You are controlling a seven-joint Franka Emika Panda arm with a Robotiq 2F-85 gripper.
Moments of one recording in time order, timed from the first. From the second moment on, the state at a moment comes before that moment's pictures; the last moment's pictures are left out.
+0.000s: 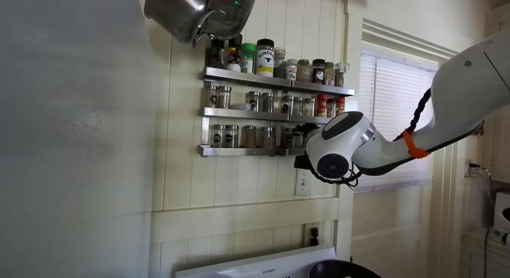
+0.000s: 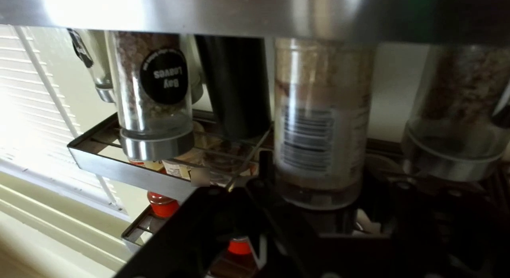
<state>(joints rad) 0.10 -0.06 0.14 -2.03 -2.33 2.16 2.47</state>
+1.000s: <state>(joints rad) 0.10 -0.06 0.12 -2.03 -2.33 2.22 2.45</state>
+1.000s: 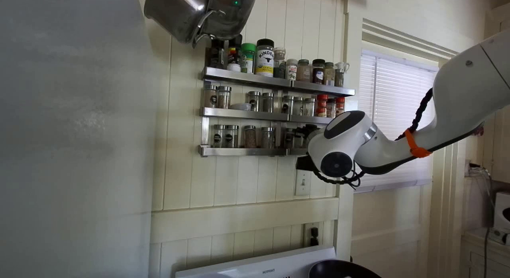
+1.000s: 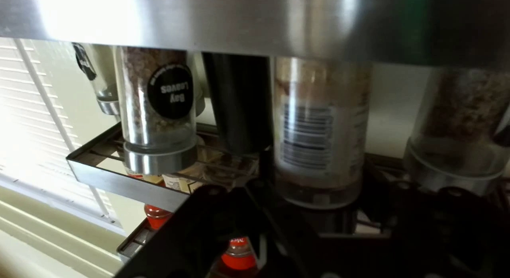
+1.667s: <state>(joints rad) 0.10 -0.05 0.12 -2.01 -2.33 2.23 2.45</state>
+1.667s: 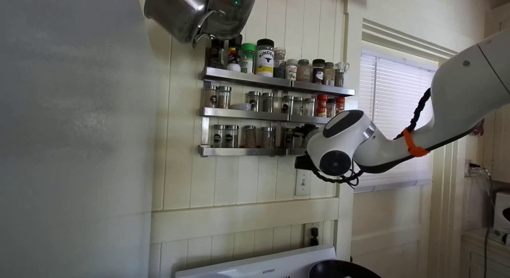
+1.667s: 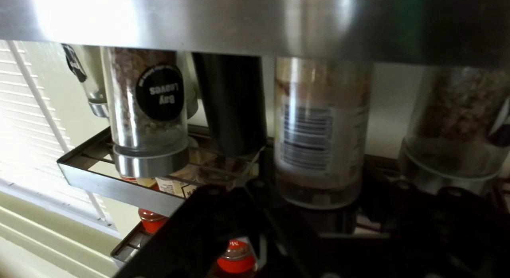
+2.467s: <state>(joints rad) 0.10 -0.01 0.12 -1.96 -2.33 2.26 2.45</state>
